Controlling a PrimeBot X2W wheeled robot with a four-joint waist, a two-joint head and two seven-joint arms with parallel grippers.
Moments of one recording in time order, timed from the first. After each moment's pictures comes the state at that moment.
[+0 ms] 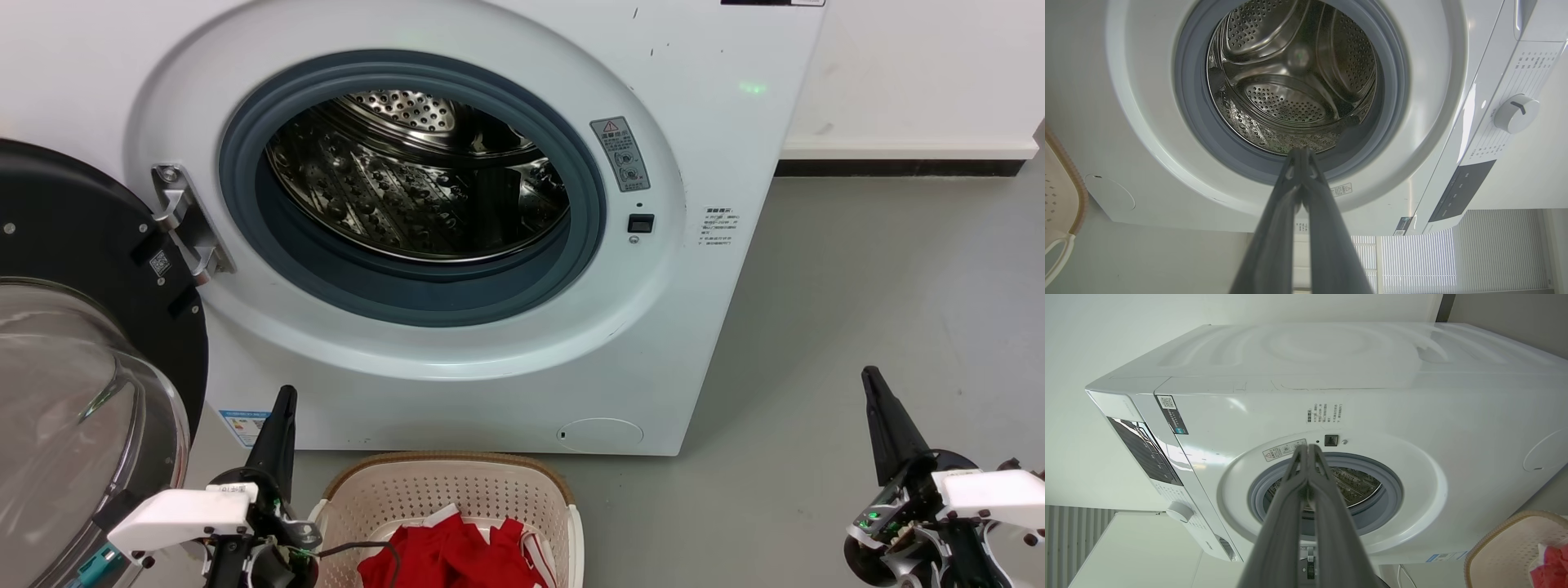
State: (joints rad) left arm -0.11 0.05 0.11 0.25 -1.61 -0.13 0.11; right arm -0.10 -0.05 -0.11 0.24 1.61 0.13 0.11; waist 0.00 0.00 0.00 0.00
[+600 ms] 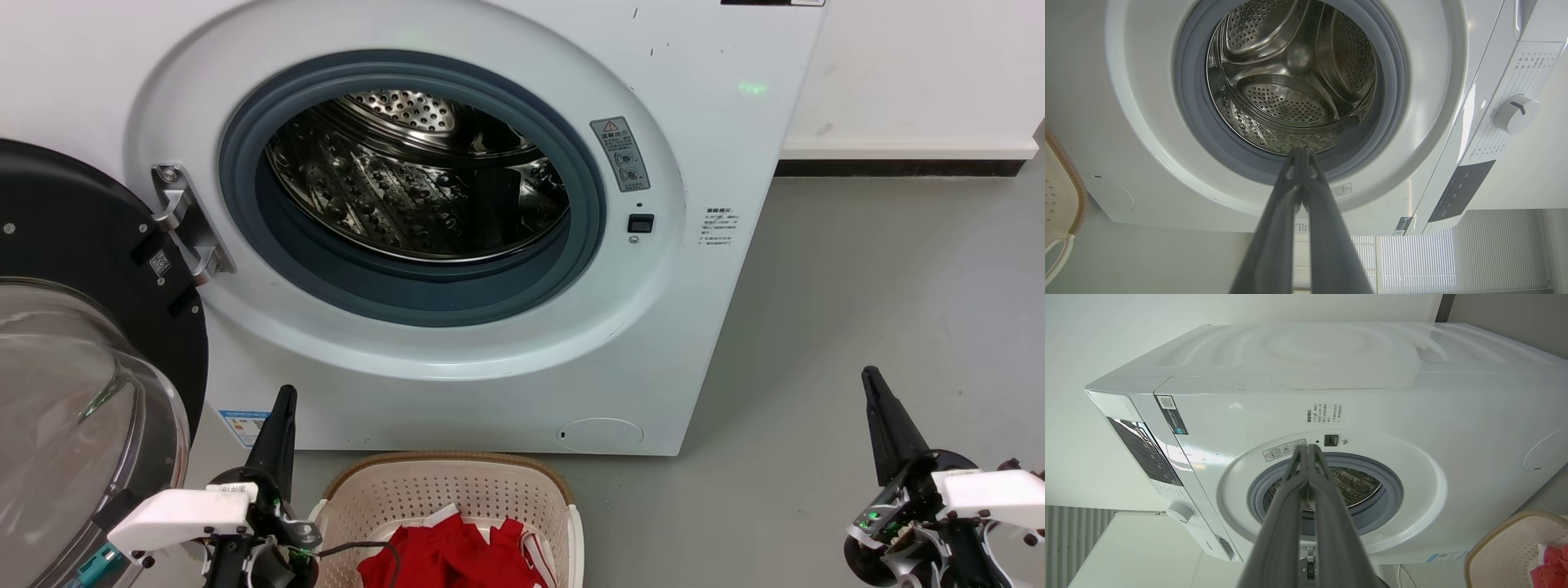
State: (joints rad) left arm -0.11 0.05 0.11 0.25 -1.61 -0.13 0.11; right arm -0.10 -0.05 -0.11 0.24 1.61 0.13 0.11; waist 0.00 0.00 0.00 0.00
